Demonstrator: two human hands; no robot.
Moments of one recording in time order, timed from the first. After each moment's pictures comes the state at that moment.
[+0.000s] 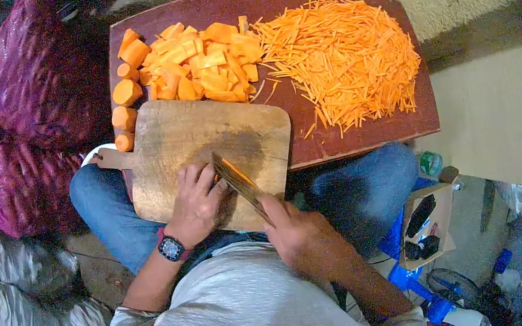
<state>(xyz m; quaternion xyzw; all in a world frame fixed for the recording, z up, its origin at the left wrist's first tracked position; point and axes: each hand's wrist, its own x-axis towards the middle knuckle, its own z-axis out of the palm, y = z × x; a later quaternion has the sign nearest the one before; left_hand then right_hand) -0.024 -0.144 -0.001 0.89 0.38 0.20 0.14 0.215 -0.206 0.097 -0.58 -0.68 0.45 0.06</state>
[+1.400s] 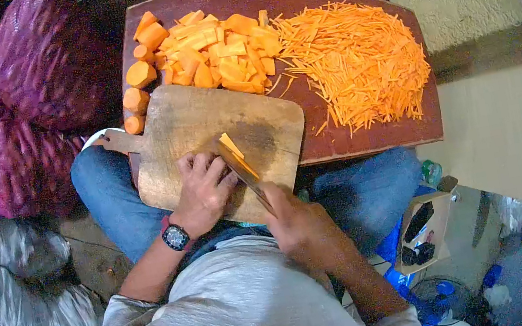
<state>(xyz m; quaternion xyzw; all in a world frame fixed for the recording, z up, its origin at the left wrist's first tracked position) -0.026 -0.149 -0.005 0.88 0.39 0.23 0.11 0.201 -0.199 0.090 -0.58 -0.67 0.45 0.10</state>
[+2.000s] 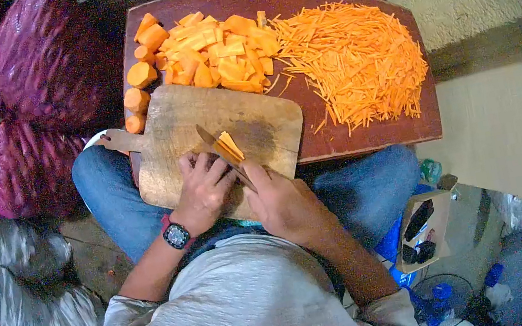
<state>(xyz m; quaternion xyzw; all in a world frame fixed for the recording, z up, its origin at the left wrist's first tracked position) -0.027 -0.150 -0.009 0.89 0.38 0.24 0.09 0.185 -0.167 0.078 -0.55 -0.71 0.43 0.13</state>
